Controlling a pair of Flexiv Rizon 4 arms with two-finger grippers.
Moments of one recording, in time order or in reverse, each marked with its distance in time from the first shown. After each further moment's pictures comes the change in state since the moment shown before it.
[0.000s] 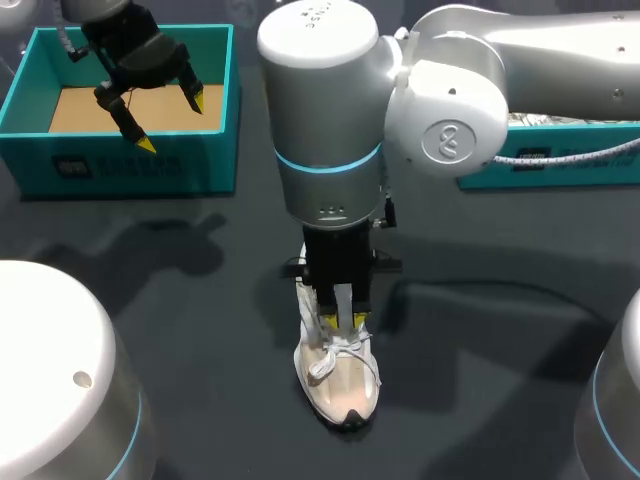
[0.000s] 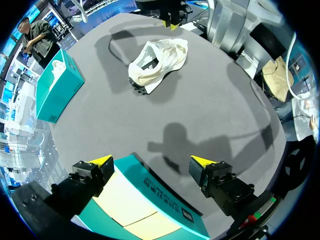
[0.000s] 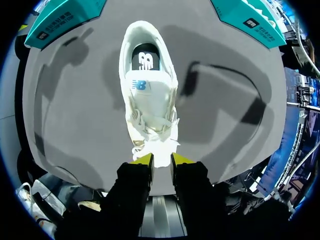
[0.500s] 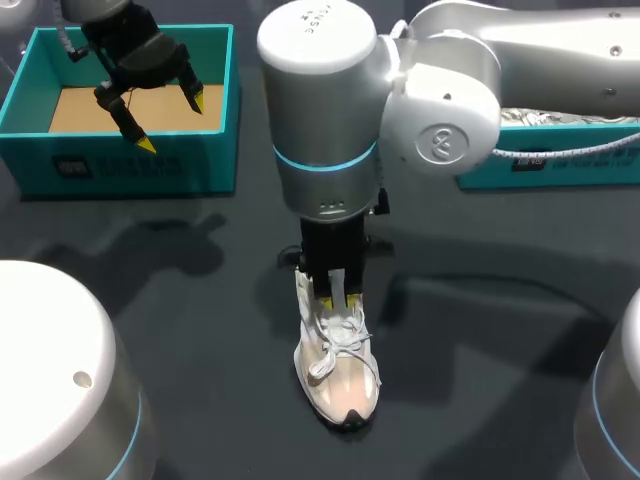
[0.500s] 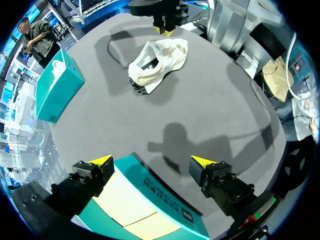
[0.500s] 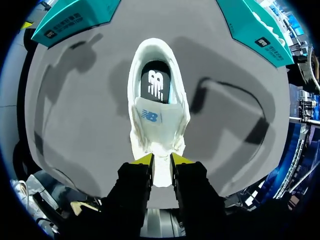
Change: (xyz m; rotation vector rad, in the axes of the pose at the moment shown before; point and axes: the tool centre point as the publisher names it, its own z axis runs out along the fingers) left arm 0.000 0.000 0.000 0.000 0.000 0.000; right arm 0.010 0.042 0.010 -0.074 0.019 -0.092
